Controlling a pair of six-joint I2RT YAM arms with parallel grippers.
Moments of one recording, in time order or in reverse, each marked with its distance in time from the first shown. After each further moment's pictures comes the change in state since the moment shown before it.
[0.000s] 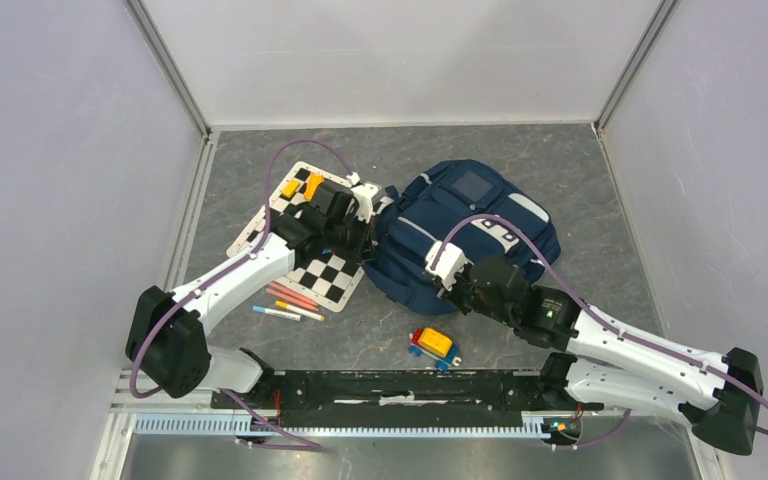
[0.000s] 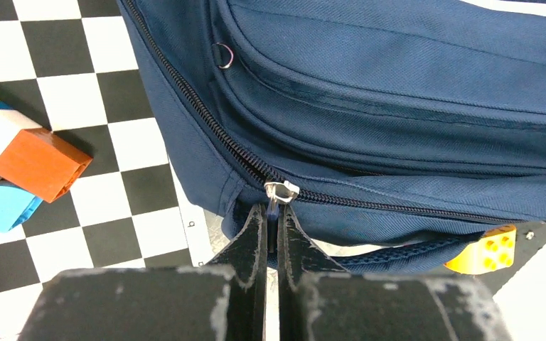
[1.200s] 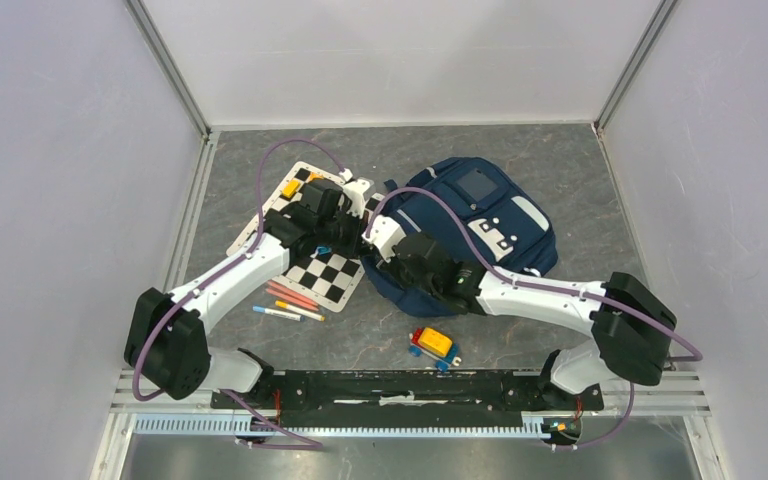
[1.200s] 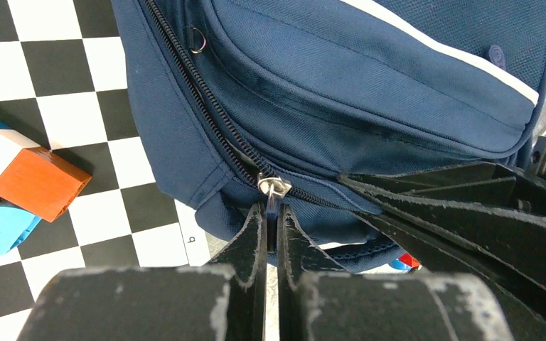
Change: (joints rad) left arm 0.055 -0.013 -0.039 0.082 0.123 0.002; right arm 0.008 0.592 0.220 0.335 0.105 0.093
